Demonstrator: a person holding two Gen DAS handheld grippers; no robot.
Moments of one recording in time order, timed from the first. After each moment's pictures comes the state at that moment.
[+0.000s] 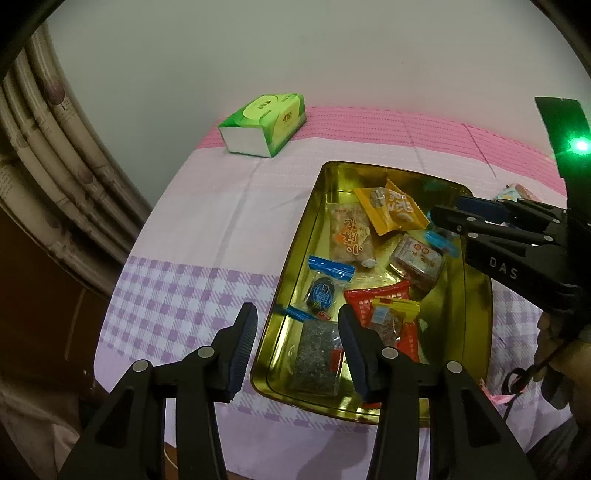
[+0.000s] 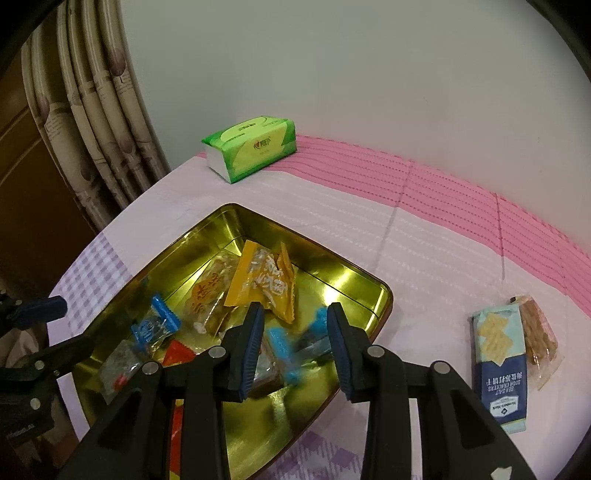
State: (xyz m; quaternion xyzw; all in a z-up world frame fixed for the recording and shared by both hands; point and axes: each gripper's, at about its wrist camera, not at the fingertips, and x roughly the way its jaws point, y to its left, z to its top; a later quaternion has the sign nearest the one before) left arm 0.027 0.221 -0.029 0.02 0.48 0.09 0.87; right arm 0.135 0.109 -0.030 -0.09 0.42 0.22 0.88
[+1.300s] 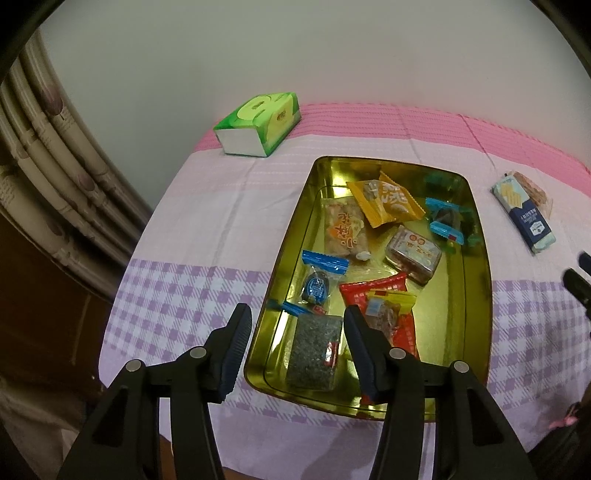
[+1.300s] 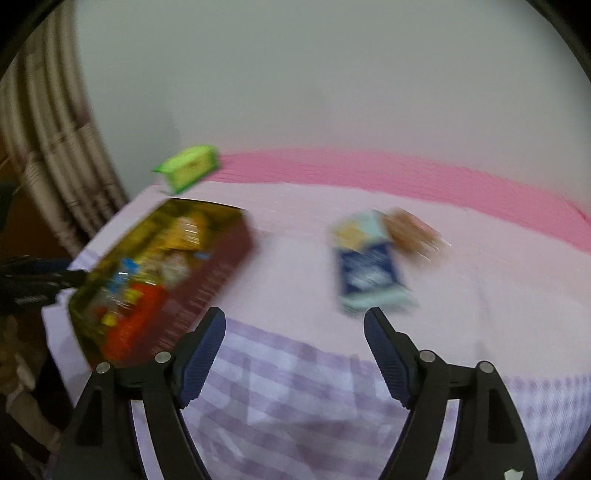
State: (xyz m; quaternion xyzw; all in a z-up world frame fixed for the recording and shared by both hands) left arm 0.024 0.210 -0.031 0.05 0.48 0.09 0.87; right arm 0.035 -0.048 -0.019 -0.01 0.39 0.11 0.92
